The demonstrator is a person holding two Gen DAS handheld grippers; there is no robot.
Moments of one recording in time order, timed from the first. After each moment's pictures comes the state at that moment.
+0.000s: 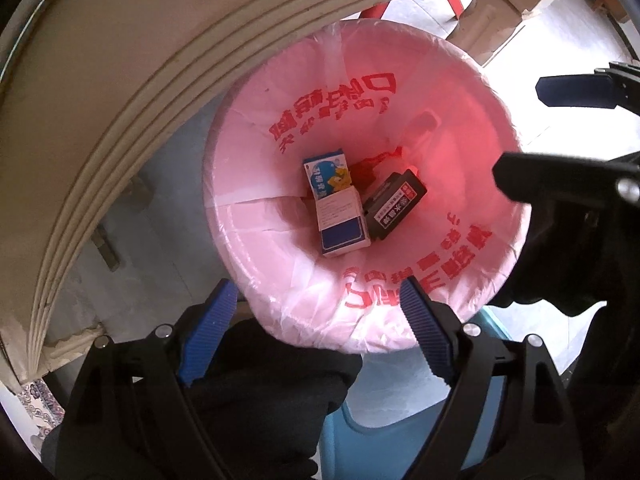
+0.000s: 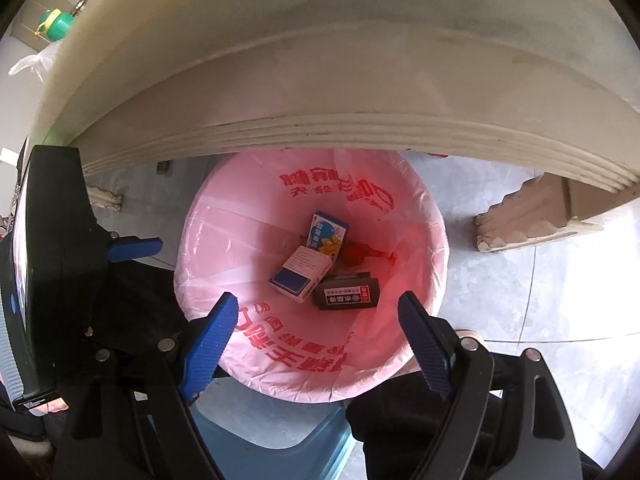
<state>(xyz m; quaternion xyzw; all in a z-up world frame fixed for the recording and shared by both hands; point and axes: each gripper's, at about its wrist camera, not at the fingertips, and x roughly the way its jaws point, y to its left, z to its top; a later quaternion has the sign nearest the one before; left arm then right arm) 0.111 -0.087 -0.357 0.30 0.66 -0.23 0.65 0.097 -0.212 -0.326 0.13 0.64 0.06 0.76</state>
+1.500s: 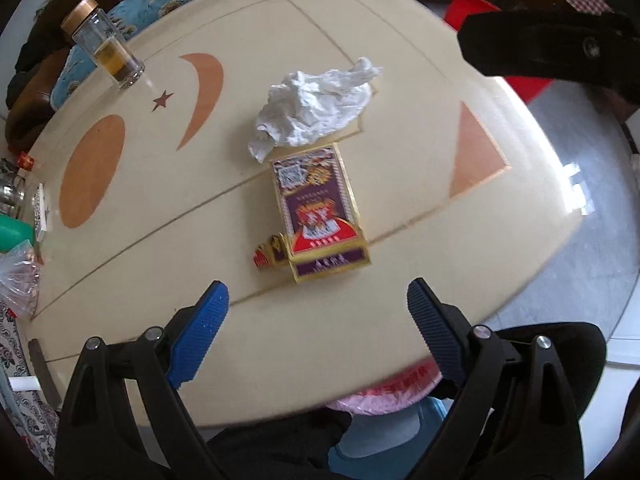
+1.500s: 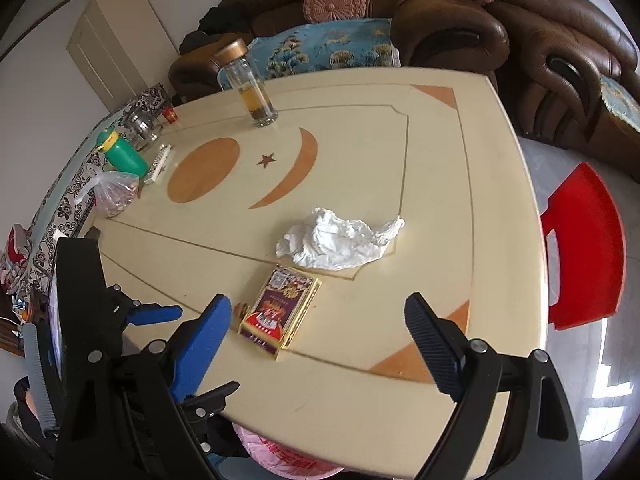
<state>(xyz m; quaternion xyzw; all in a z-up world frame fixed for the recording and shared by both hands) 0.264 -0.149 -0.125 0.22 0.58 -0.21 0.75 0.282 -0.288 -0.063 0.10 0.50 0.10 0.85</state>
